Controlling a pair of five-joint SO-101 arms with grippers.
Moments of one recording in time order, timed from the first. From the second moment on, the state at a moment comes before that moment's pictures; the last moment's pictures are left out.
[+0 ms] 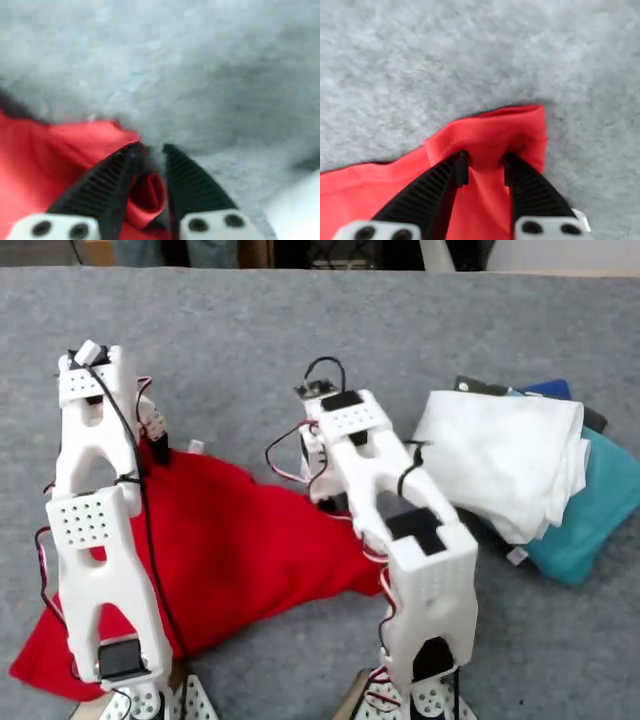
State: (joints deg) left arm -18.7 55.8 -47.5 99.2 35.7; right arm -18.8 29.9 0.8 76.4 -1.1
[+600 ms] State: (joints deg) left arm -28.0 53.5 -48.9 100.4 35.2; right arm -16.1 30.4 -29.7 91.9 -3.5
